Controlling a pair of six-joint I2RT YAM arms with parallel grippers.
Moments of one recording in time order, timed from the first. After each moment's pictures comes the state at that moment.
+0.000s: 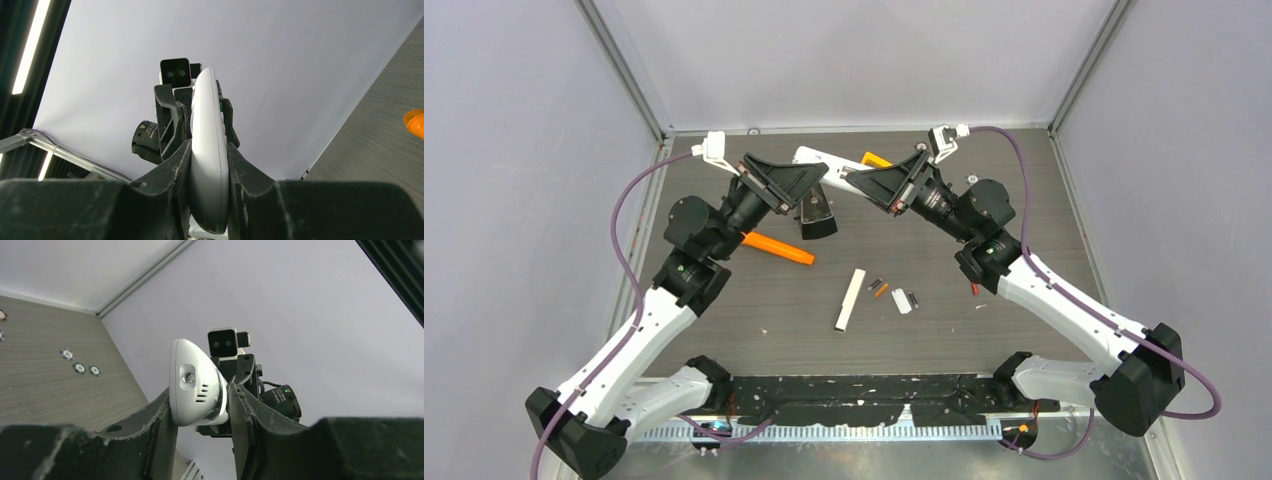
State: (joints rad) left arm -0.57 0.94 0.96 0.30 0.18 -1.05; right arm 0.67 1.17 0.97 0.53 -0.35 1.26
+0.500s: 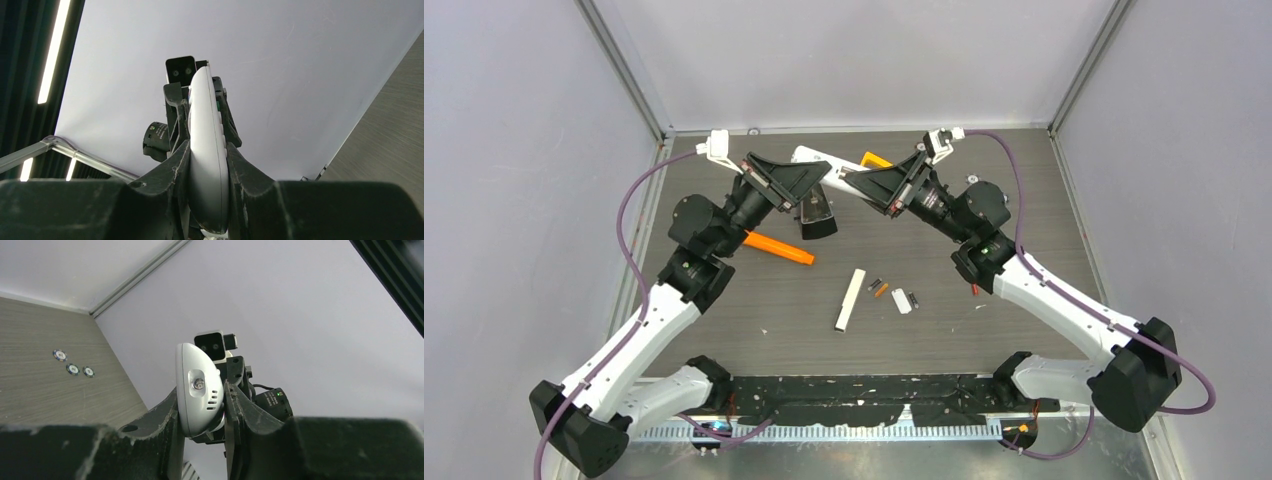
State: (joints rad) left arm -0.57 0.97 0.95 0.35 0.19 -1.08; right arm 0.67 1.19 0.94 0.60 -0.36 1.35
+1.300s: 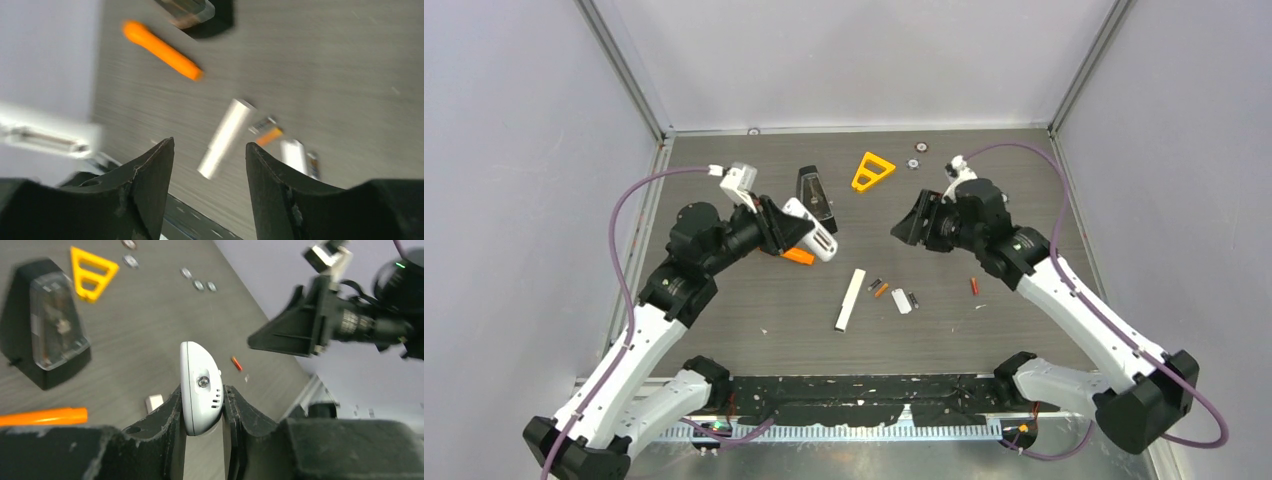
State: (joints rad) left arm -0.47 0.83 0.89 -0.16 0.29 -0.53; right arm 0.54 1.06 1.02 -0.41 -0.16 0.72
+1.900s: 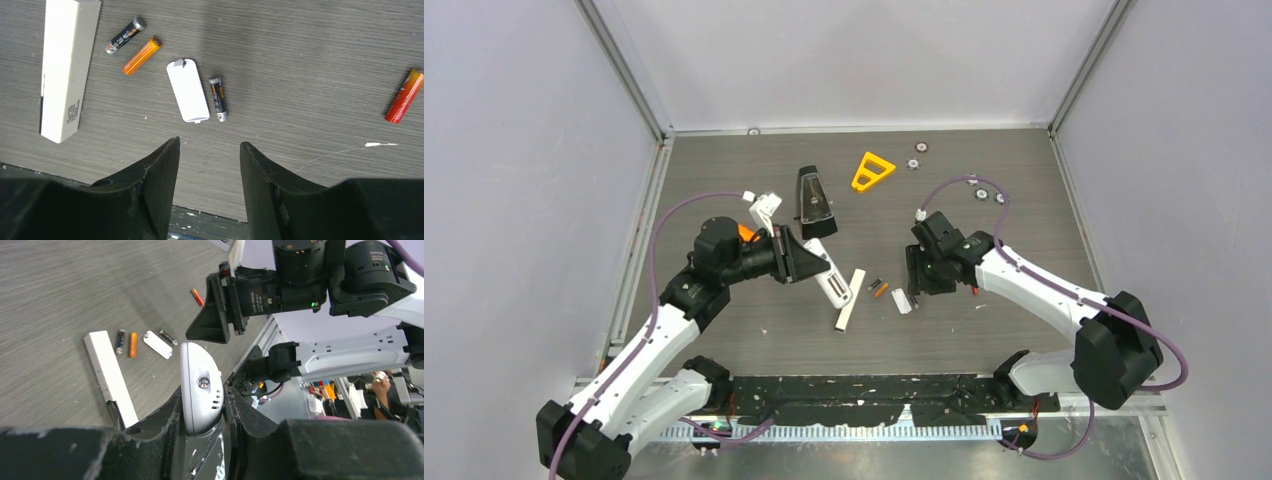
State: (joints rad) left arm -0.47 0.84 0.70 -0.14 0.59 -0.66; right arm 0.63 1.31 0.89 -0.71 0.03 0.53
